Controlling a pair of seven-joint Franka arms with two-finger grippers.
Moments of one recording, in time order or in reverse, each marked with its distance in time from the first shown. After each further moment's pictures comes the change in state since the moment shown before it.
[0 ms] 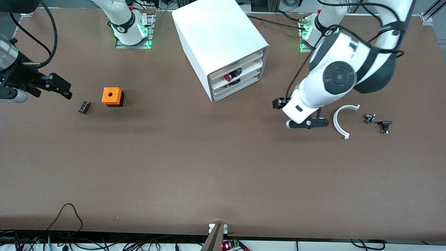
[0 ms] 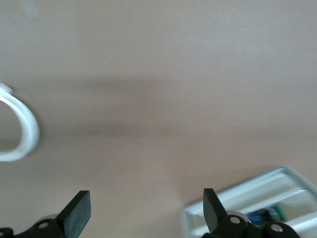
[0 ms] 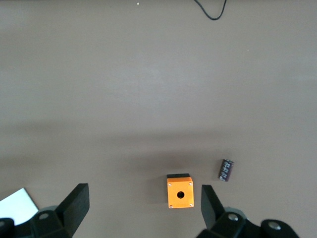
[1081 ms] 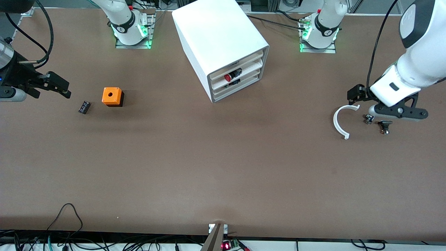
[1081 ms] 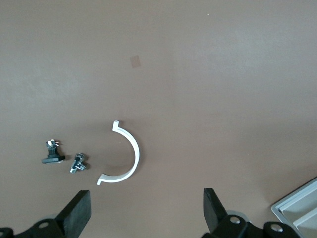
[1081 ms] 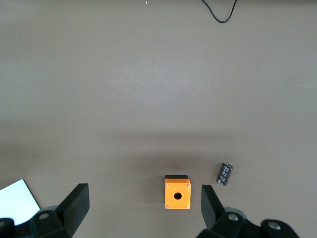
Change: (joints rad) left arm -0.004 -0.296 0.355 -0.179 -0.060 0.048 0.464; right arm -0.001 0.000 -0.013 0.000 0.011 -0.001 -0.066
